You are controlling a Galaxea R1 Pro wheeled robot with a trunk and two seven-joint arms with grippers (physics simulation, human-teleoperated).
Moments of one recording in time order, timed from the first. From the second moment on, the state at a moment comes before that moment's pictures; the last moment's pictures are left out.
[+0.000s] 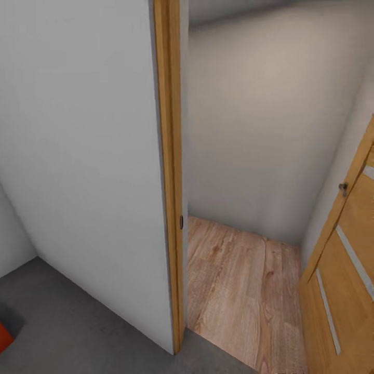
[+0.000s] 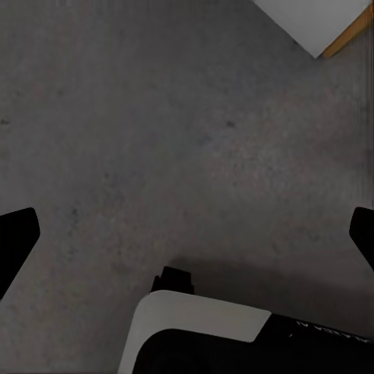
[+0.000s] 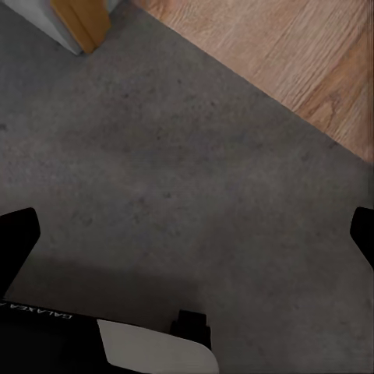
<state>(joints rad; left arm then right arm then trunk) -0.28 0.06 0.18 0.03 0.10 -0.28 -0.03 -0.41 -0.07 0.05 0.06 0.05 -0.25 0.16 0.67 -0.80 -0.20</state>
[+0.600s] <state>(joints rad) -0.28 0.06 0.18 0.03 0.11 -0.28 -0.03 -0.41 -0.07 0.05 0.06 0.05 -0.25 0.16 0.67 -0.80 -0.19</state>
